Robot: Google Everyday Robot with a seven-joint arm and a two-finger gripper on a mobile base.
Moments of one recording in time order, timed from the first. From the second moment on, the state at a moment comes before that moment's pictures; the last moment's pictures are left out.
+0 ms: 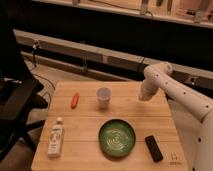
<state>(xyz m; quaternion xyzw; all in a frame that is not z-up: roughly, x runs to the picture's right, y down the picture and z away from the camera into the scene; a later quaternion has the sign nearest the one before) 0.256 0.058 0.880 -0.26 -0.03 -0.05 0.96</state>
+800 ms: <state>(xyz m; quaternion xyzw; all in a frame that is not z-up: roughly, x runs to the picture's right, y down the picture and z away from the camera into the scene) 0.238 0.038 0.876 -0.24 -0.03 -0.08 0.97</state>
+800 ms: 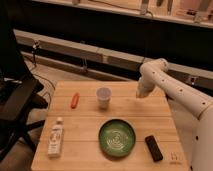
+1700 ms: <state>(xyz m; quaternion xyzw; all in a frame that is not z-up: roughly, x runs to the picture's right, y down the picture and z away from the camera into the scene) 0.215 0.015 0.868 -0.23 -0.04 -0.10 0.97</state>
